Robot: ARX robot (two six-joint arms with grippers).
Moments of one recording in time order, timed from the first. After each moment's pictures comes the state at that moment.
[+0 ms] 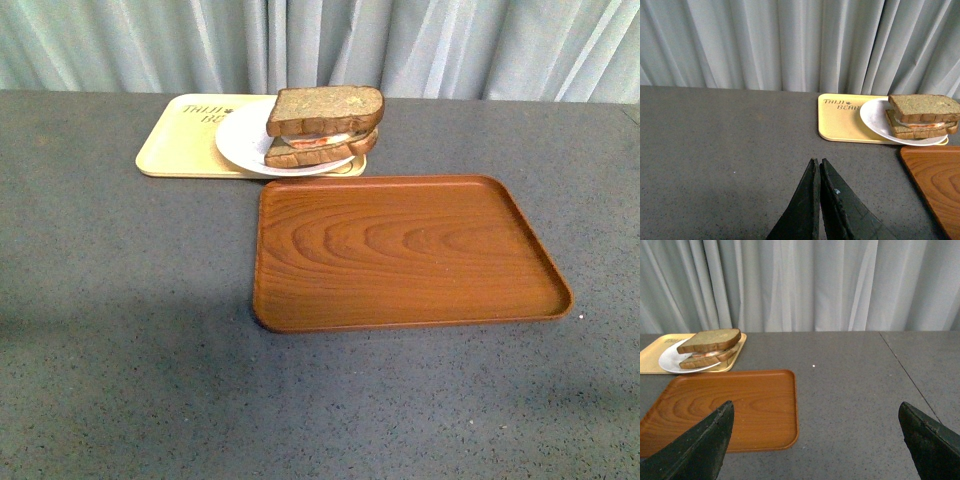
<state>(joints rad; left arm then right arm) 0.00 0.86 0.04 0.81 0.00 -0.01 0.00 0.00 0.02 0.00 0.00 0.00</state>
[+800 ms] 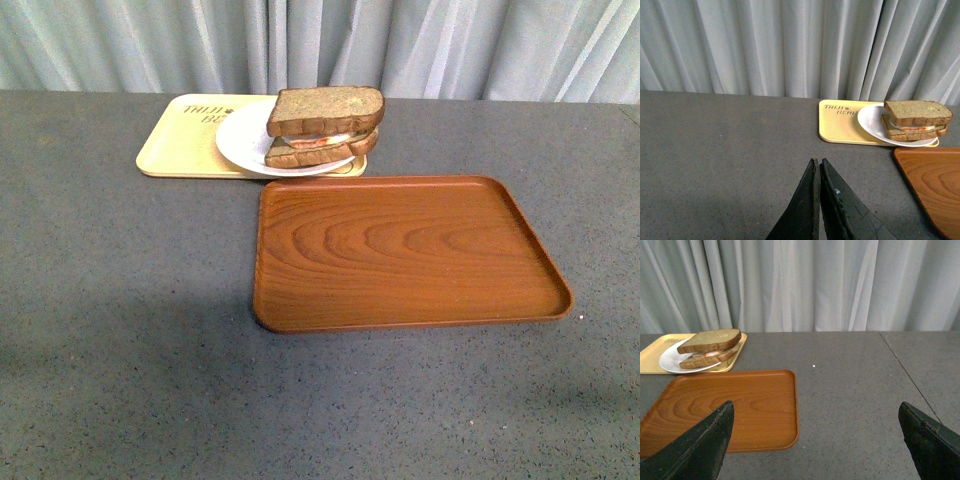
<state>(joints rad) 0.00 0.30 0.01 0.30 0.00 -0.01 0.00 0.00 0.02 0.00 0.00 0.00</state>
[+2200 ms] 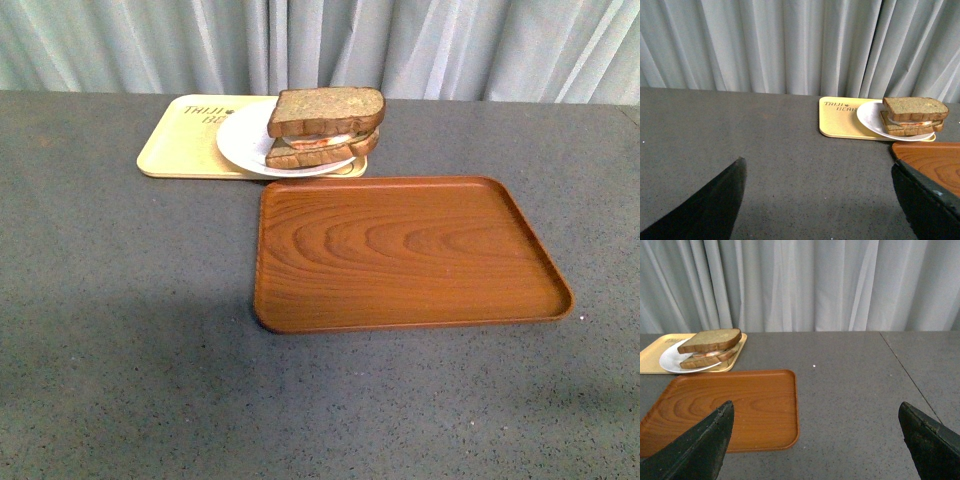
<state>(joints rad) 0.00 0.02 0.02 0.00 0.00 -0.01 0.00 0.00 0.02 0.00 0.00 0.00</state>
